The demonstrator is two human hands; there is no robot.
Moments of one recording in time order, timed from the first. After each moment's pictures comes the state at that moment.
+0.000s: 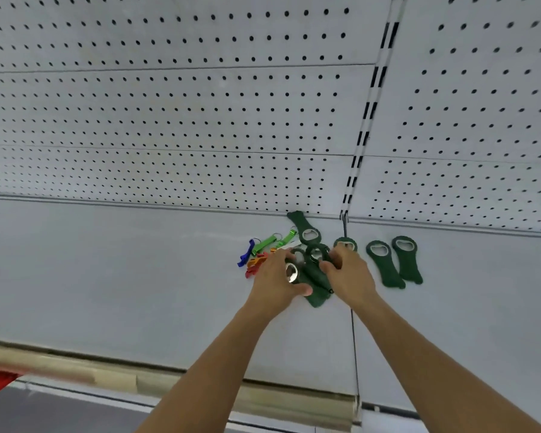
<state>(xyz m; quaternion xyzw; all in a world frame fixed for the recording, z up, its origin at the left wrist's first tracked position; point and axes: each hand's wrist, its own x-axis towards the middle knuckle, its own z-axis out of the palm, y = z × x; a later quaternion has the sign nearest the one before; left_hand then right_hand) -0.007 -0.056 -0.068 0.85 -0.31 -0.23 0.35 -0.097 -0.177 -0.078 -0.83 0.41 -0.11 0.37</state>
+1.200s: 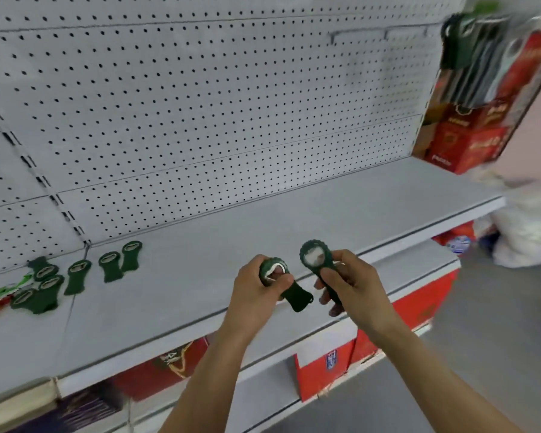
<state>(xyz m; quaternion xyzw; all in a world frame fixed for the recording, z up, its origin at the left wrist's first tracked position) -0.485 -0.186 0.007 0.66 -0.45 -0.34 0.50 -0.654 -0.228 0.010 -0.64 0.43 -0.38 0.51</state>
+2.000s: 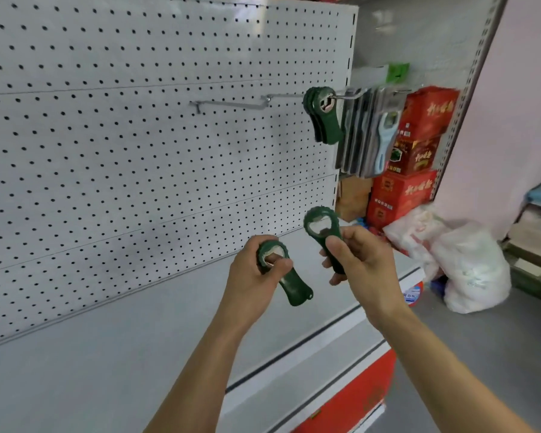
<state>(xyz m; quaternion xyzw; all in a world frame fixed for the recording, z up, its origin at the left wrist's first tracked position) -0.688 -0.465 0.077 0.59 -0.54 -0.30 0.52 -0.857 -0.488 0.090 -0.59 0.40 -0.57 0.41</state>
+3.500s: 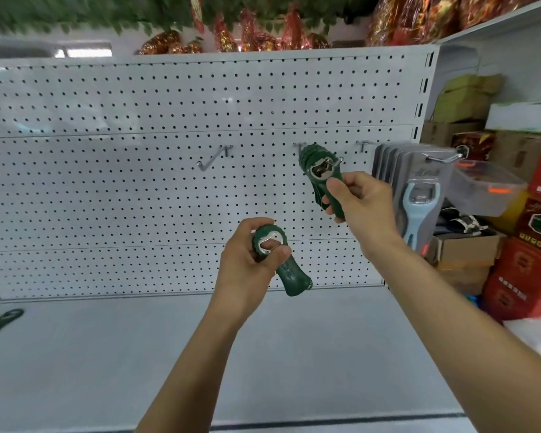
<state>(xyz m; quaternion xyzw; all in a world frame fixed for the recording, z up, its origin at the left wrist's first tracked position) -0.797 -0.574 0.157 0.62 -0.41 -0.12 0.66 -0.903 -0.716 0.208 -0.67 0.22 -0.52 0.48</state>
